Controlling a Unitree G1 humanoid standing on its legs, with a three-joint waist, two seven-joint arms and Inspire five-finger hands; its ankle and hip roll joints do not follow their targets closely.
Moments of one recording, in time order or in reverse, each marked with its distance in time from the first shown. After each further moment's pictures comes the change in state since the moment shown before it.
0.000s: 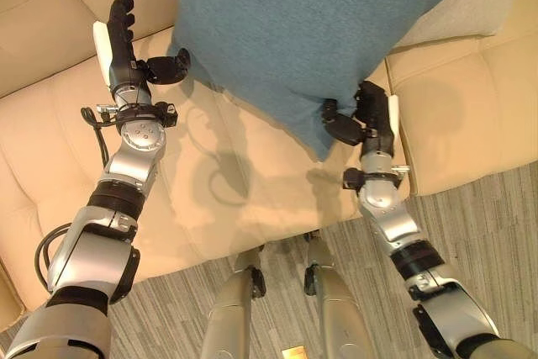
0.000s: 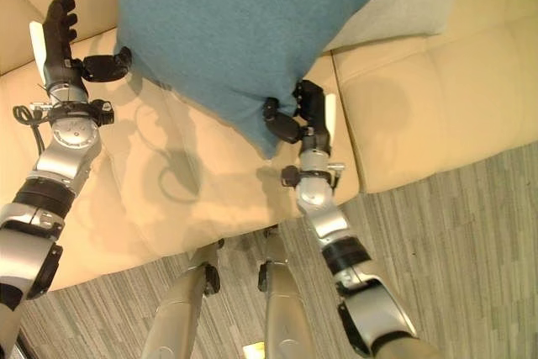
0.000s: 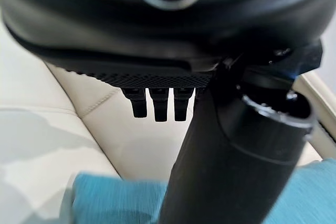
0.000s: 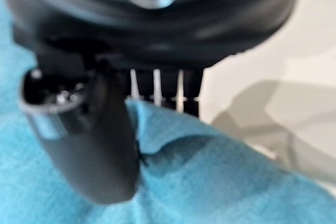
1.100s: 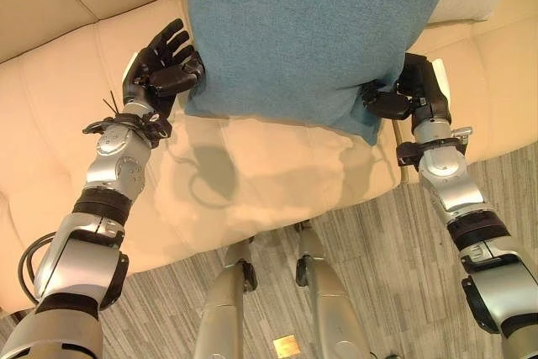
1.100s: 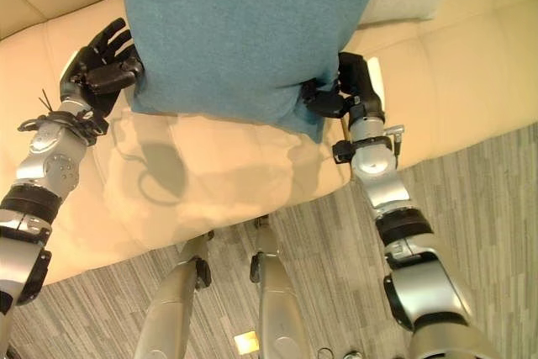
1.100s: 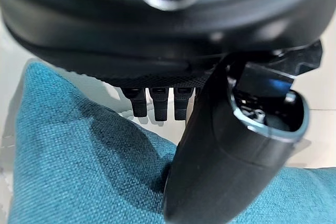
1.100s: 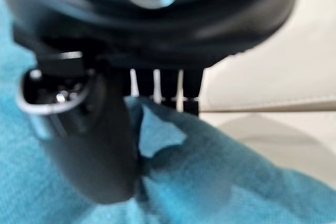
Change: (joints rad) left arm 0.040 0.063 0.027 0.025 -0.679 0.041 -0.680; right arm -0.201 -0.275 0.037 0.184 0.040 0.027 0.253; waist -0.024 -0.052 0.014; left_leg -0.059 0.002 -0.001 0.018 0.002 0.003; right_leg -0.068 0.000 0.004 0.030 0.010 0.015
